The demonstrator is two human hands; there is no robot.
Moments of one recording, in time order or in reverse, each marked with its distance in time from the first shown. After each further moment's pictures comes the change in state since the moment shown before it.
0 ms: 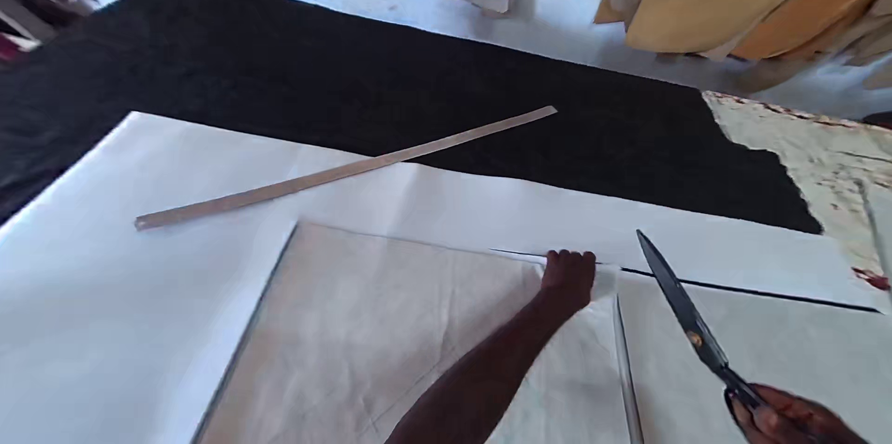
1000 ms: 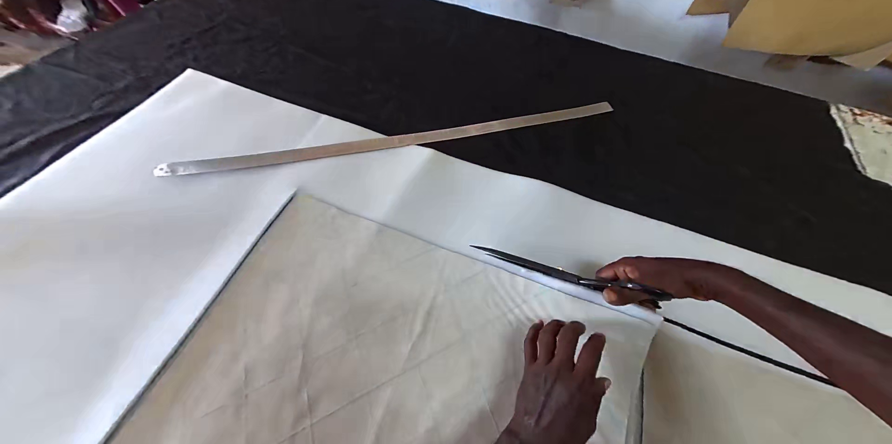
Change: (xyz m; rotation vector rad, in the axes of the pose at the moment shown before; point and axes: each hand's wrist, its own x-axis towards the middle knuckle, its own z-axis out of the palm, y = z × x) left_hand -0.075 0.022 0.085 0.003 0.521 -0.150; right_hand 0.340 -0.071 0.009 -0.741 -0.891 0.266
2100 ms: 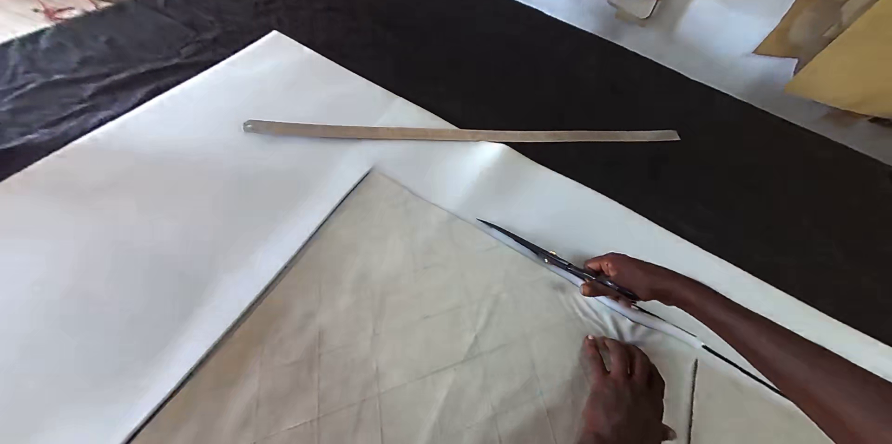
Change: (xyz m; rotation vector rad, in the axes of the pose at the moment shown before) left_hand 0.009 0.014 0.011 0.106 -0.352 -0.056; right_hand 0.089 -0.091 0.032 -0.173 0.163 0.000
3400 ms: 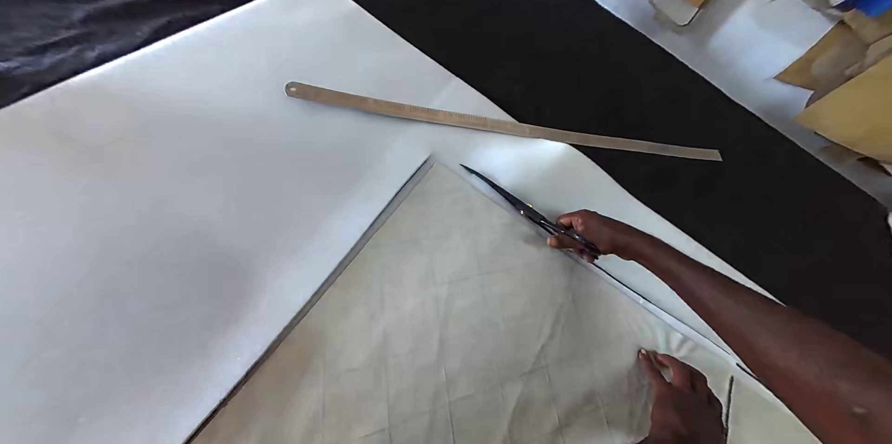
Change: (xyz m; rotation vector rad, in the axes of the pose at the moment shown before) left_hand 0.000 -0.006 -0.023 -0.085 -0.085 0.067; right_hand 0.108 -0.159 0.013 -0.030 0.021 0.000
